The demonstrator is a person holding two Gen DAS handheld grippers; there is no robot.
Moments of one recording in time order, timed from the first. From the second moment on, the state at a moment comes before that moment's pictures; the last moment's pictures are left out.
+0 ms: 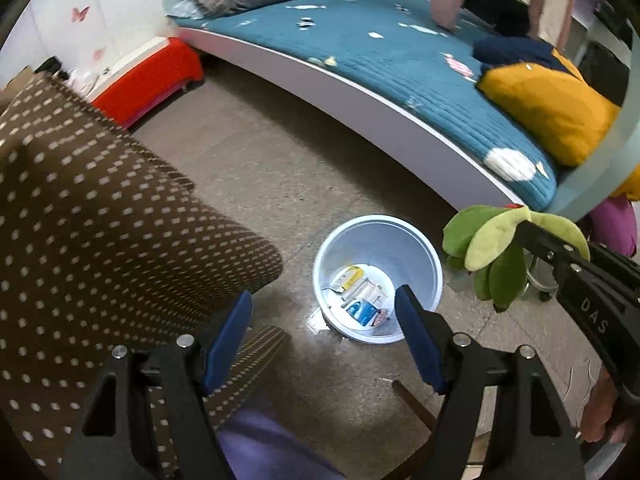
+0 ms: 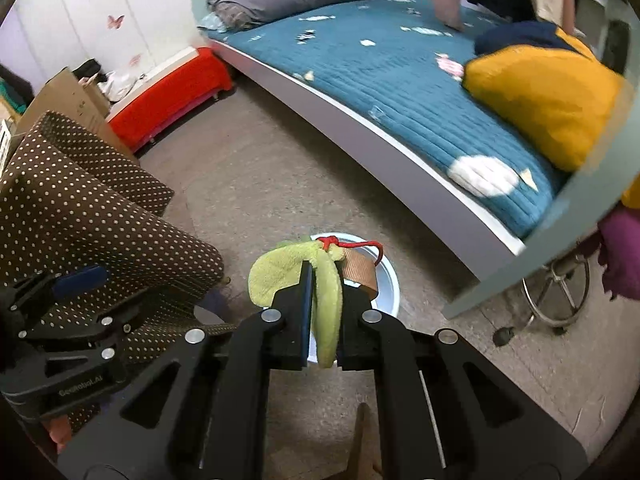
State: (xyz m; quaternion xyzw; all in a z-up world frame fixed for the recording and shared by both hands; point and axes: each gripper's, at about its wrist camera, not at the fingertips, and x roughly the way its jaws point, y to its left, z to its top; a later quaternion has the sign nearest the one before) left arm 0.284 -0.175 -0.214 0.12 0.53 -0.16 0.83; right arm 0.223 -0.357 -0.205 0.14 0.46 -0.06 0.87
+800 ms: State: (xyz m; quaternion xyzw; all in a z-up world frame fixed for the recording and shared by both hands) left arm 0.252 -0.159 -0.180 0.09 0.49 -0.19 0.84; right arm 0.178 -0.342 -0.183 0.11 0.45 -0.09 0.88
